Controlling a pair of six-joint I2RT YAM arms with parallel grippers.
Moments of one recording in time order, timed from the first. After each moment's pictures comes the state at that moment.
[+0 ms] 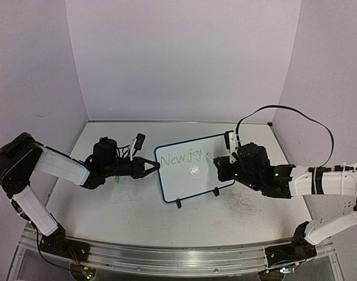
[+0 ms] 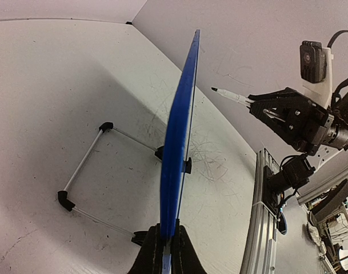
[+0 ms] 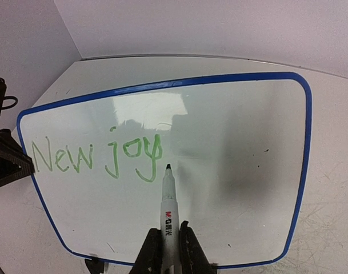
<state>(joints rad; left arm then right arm) -0.65 1.62 0.64 0.71 0.60 -0.50 0.91 1.30 0.72 0.13 0.37 0.41</state>
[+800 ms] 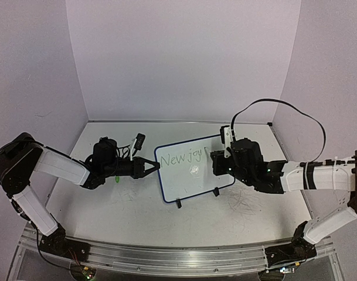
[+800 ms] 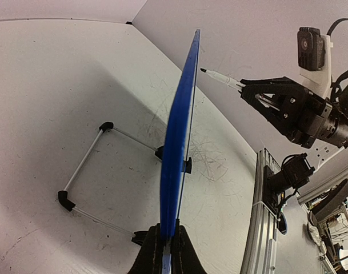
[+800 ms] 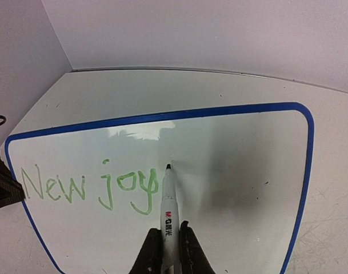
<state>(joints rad) -0.65 1.62 0.64 0.70 0.60 -0.50 0.90 1.39 0.79 0.18 0.42 0.38</state>
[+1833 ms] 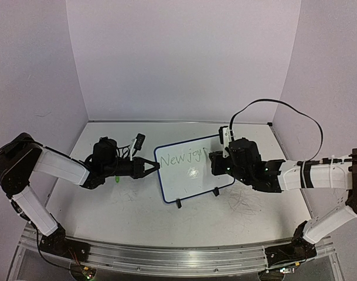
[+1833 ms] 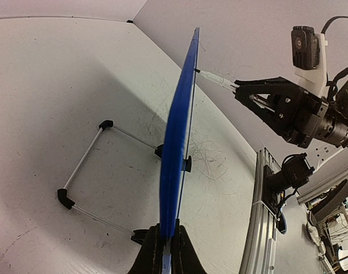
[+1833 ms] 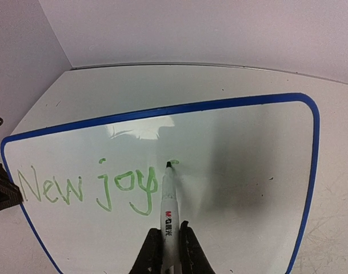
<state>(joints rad) -0.65 1.61 0.64 0.69 0.60 -0.50 0.89 1.42 0.80 0.18 0.40 0.41</state>
